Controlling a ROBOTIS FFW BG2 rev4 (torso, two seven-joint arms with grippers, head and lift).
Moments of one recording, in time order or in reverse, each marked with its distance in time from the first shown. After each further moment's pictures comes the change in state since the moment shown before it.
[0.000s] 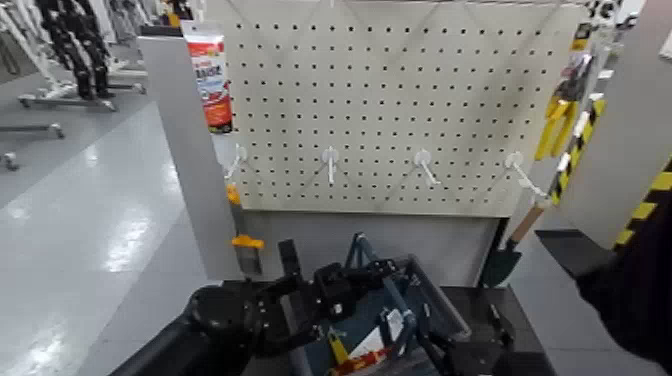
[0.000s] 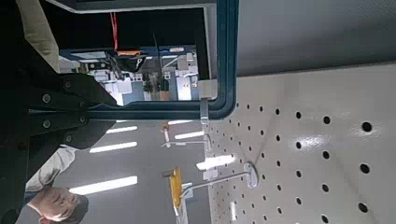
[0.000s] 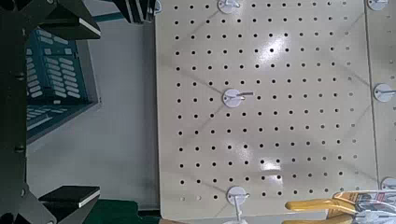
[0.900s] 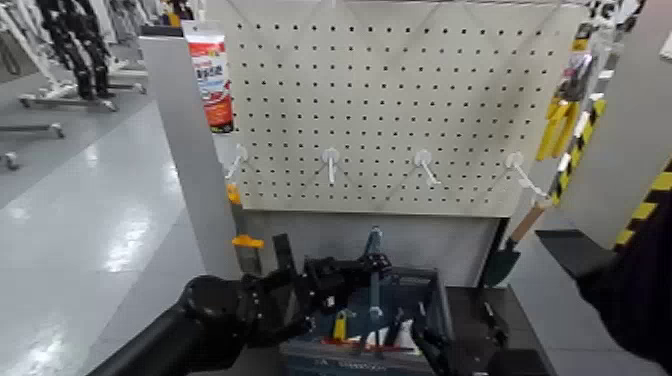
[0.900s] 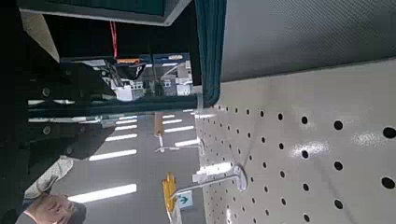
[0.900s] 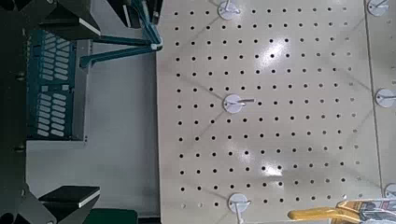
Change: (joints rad) left arm -0.045 0.005 -0.011 0.059 0.001 0.019 0.008; right arm -0.009 0.001 0.011 0.003 -0.001 0.008 0.005
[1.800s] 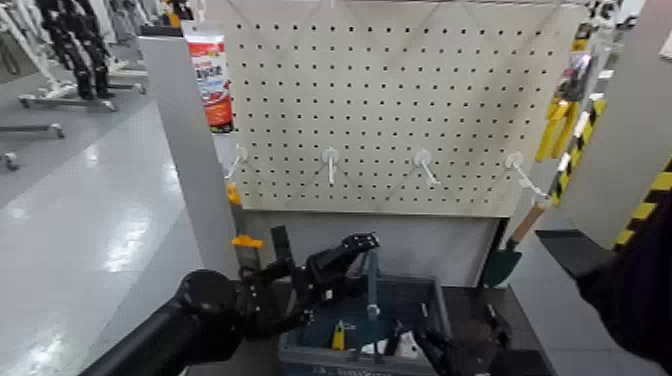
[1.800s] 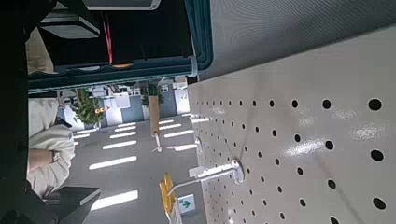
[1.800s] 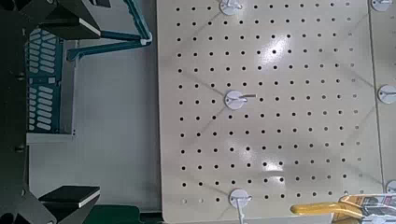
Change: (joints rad) left arm 0.004 0.012 0.025 -0.045 -0.024 -0.011 0.031; right arm 0.005 0.002 -0.007 -0.006 0.001 0.008 0.000
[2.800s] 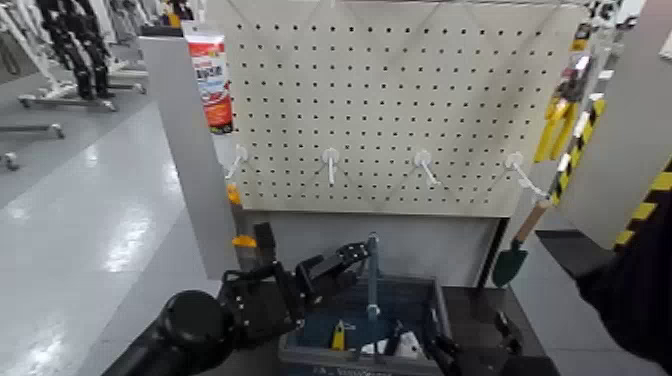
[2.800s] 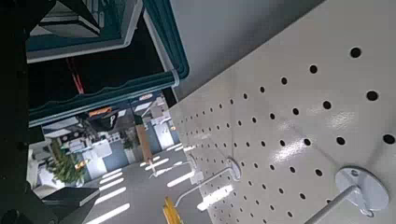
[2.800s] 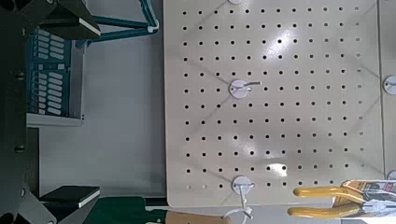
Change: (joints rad) left arm 0.183 0.035 0.163 -0.294 -0.233 -0.124 0.134; right arm 0.031 0.004 -0.032 -0.024 0.010 0.013 -0.001
